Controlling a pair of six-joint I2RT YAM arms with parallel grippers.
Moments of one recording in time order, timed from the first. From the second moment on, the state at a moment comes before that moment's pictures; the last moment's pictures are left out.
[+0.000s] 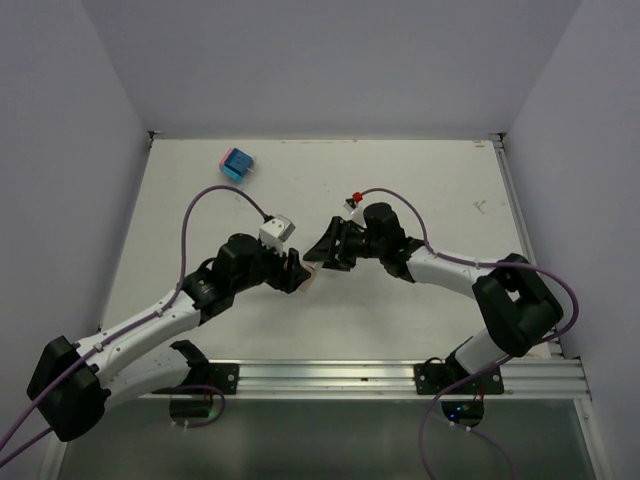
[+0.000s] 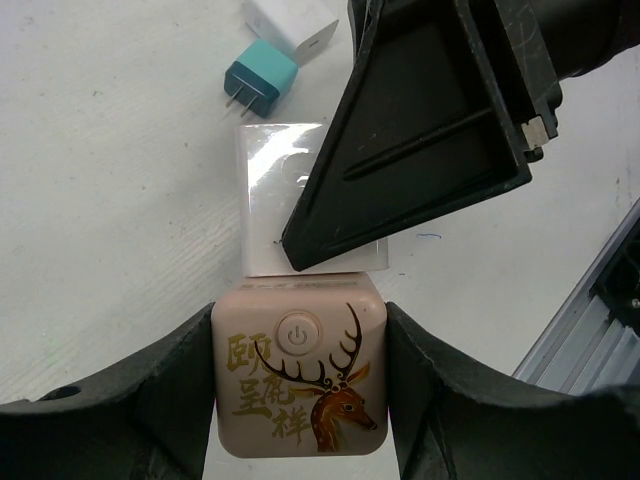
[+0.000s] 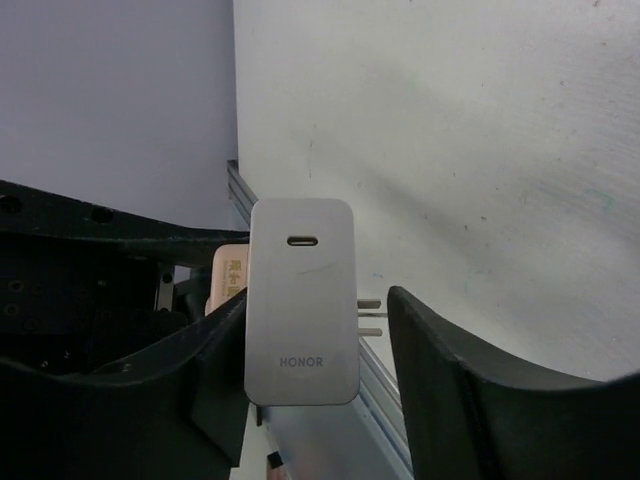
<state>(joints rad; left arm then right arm) -0.71 0.99 0.59 -0.06 0.14 -0.28 0.64 1.55 0.79 0.26 -0.55 1.05</state>
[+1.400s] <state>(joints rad) -0.74 1.11 0.54 0.04 0.15 -0.32 0.64 1.55 0.80 0.21 -0.53 1.03</state>
